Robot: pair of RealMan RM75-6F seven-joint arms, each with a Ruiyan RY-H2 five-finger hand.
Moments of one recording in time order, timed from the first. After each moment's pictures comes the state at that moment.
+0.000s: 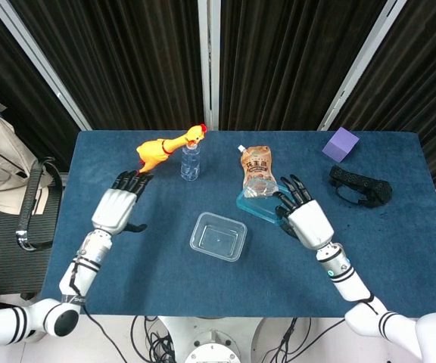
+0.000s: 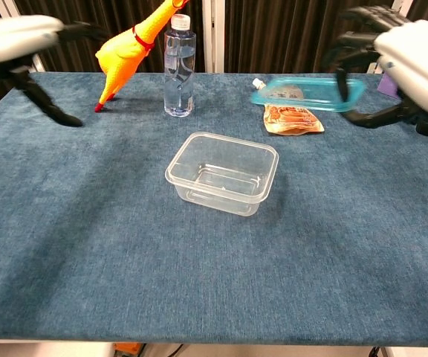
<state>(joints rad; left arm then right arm) -0.72 -1.38 -0.08 -1.66 1.09 1.21 0.30 0.56 -1.72 0.07 -0.91 -1.67 1.50 0.04</state>
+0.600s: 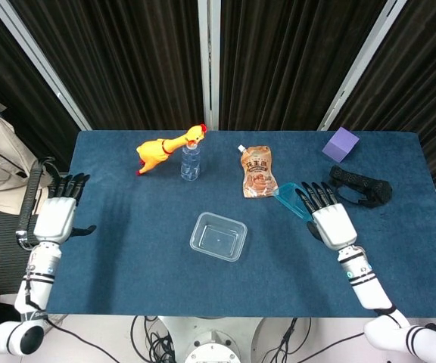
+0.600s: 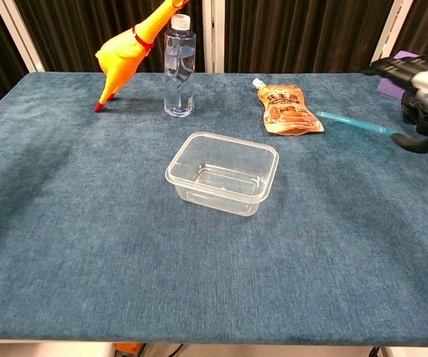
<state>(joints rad) -0.51 -1.29 -0.07 -1.60 1.12 1.33 0.21 0.47 -1.52 0.07 -1.20 -1.49 1.27 -0.13</state>
